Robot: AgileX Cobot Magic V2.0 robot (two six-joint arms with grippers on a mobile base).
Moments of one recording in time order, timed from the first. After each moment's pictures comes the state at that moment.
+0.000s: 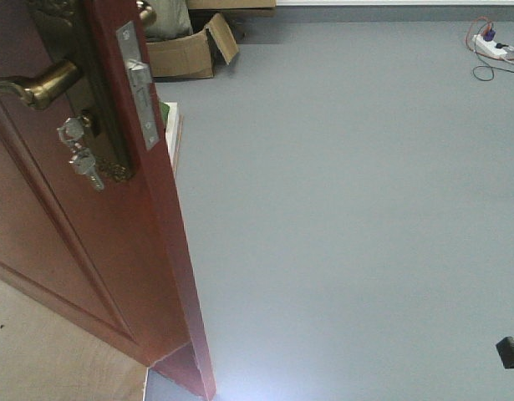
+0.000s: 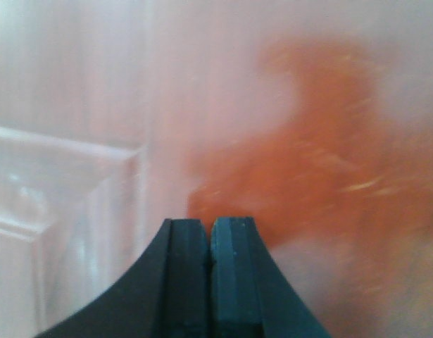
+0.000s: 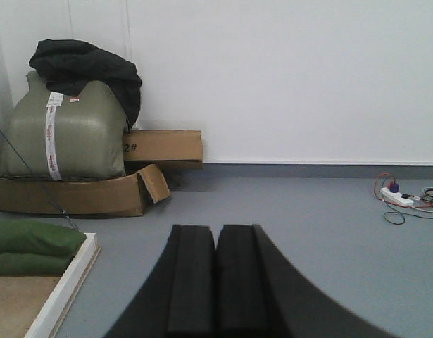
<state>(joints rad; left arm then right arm) -0.19 0.98 -0.97 -1.26 0.00 1.11 0.03 -0.01 0.03 0.07 0.08 -0.08</state>
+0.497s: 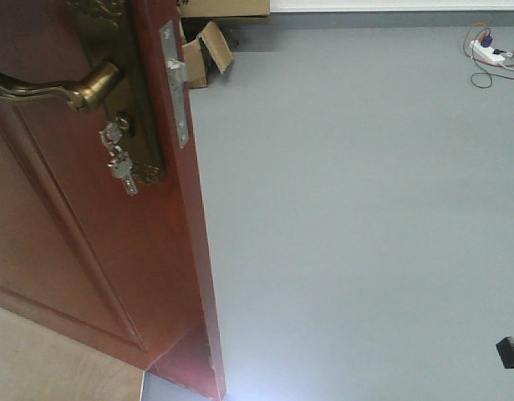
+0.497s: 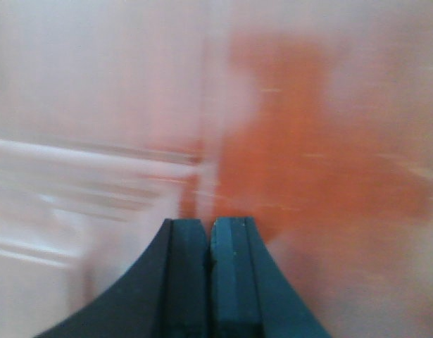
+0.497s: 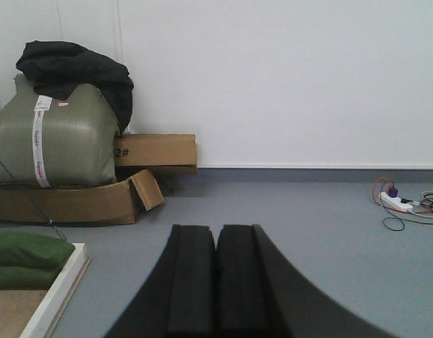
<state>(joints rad) -0.19 0.98 -0.97 -1.26 0.00 1.11 0.03 -0.01 0.03 0.07 0.08 -0.08</state>
